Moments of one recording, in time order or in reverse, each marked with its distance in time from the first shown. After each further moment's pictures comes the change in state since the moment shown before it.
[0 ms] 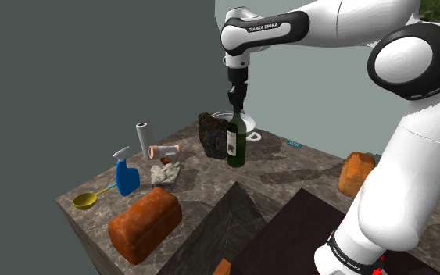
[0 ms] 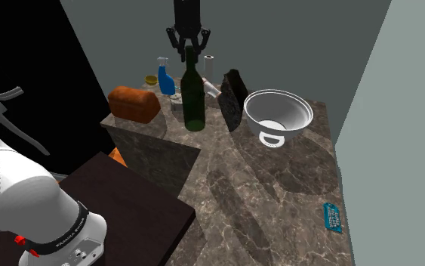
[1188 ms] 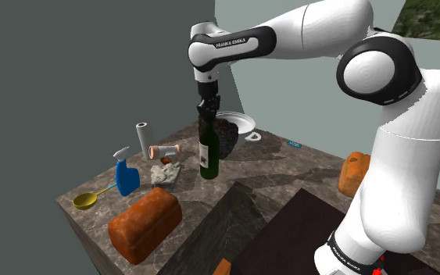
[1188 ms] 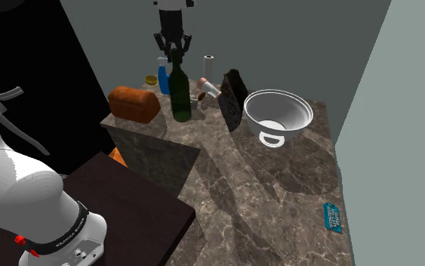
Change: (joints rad) arm 0.093 0.168 0.079 0.108 0.034 0.052 0.171
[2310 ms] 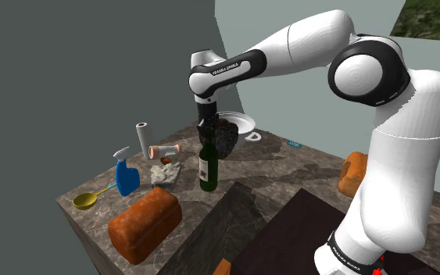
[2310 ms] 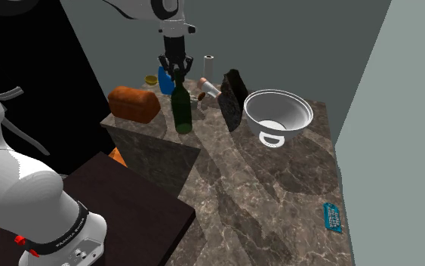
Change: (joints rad) arm 0.000 0.045 0.002 -0.148 0.004 0.192 0.003
